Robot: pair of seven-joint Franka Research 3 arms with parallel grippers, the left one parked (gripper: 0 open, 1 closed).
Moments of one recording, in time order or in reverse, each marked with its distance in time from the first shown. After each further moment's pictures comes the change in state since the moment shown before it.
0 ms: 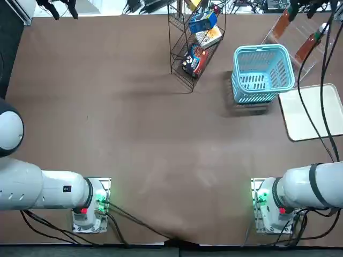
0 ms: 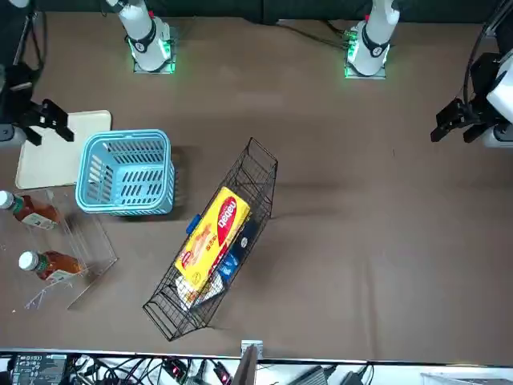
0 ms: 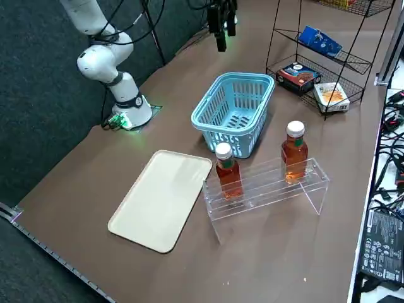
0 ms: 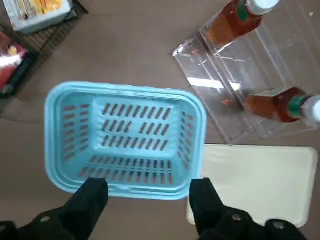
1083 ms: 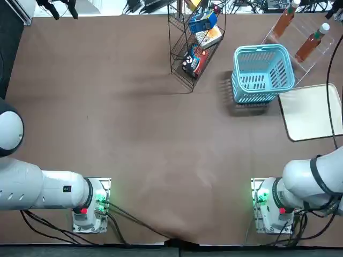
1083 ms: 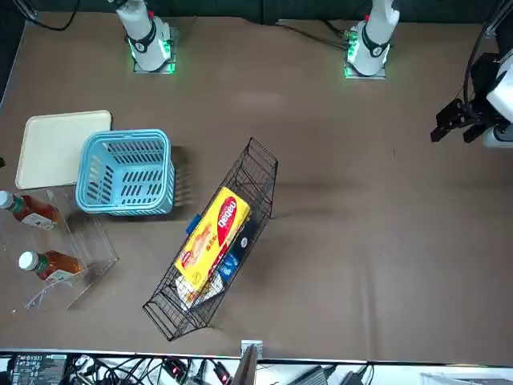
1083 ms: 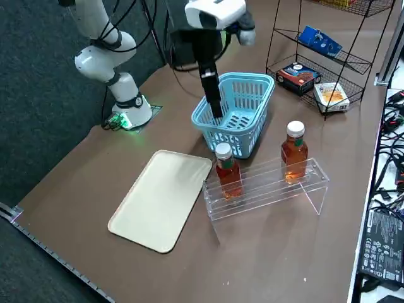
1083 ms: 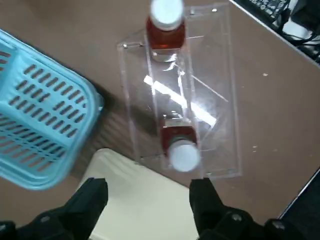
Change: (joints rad) arm -0.301 0.314 -0.012 0.304 0.000 0.046 -0.763
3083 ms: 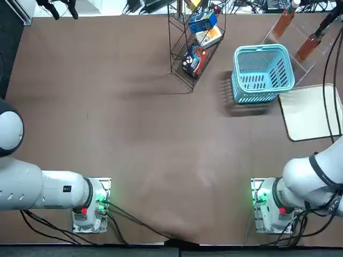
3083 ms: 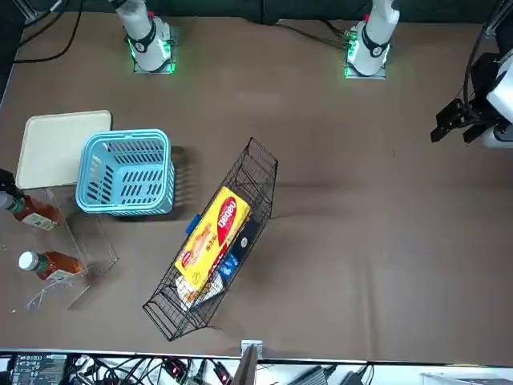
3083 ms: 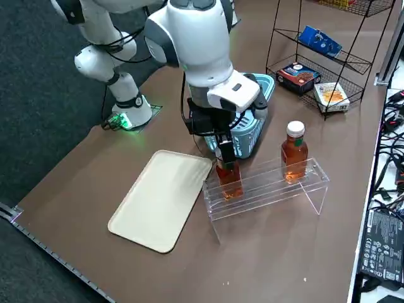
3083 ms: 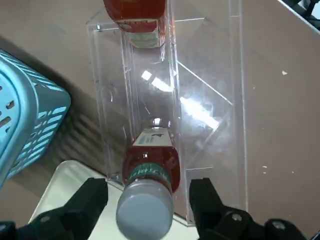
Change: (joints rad) arm -0.040 0.172 0.004 -0.048 0.001 0.198 -0.079
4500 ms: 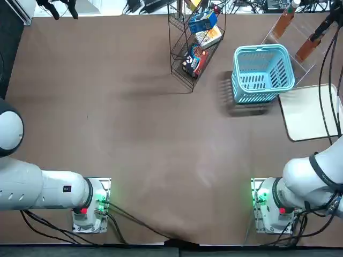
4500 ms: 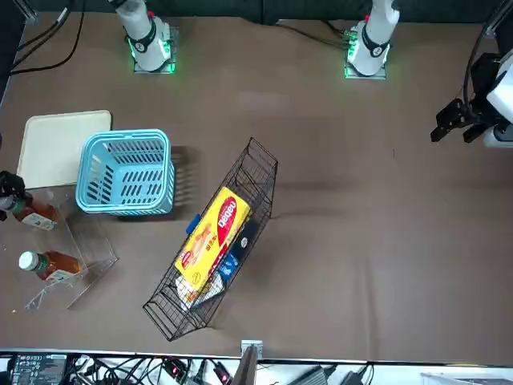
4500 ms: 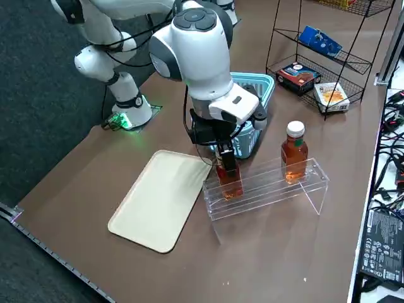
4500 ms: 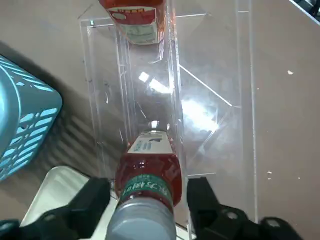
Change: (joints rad) arm -0.001 0.000 0.000 -0.077 0.000 0.093 -0.003
